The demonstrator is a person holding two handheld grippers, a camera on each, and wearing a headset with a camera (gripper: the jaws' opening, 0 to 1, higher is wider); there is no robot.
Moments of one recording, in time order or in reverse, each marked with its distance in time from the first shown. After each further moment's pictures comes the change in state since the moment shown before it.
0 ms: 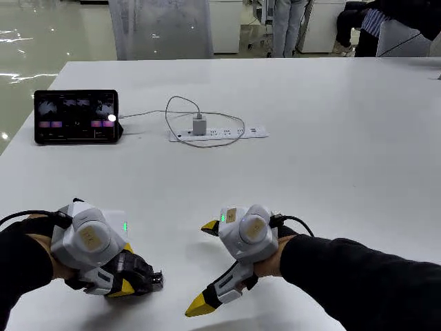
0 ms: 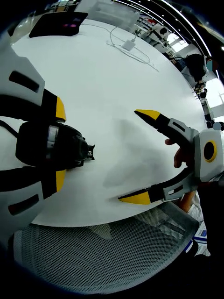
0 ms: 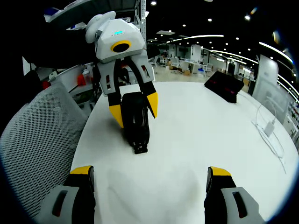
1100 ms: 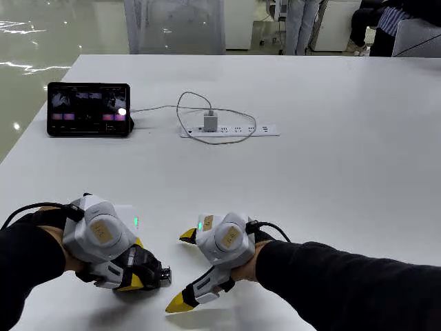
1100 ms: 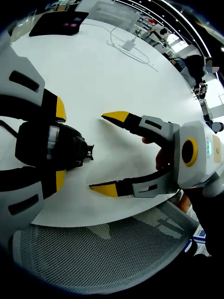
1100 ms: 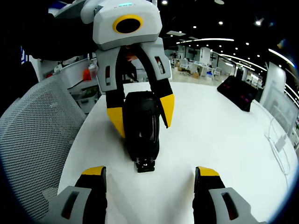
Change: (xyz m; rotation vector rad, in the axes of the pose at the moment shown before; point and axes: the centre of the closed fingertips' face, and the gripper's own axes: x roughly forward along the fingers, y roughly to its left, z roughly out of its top) left arm 0.000 -0.002 0.000 -0.007 -0.015 -0.001; right arm 0.041 0.009 0.009 -0.105 0.026 0.048
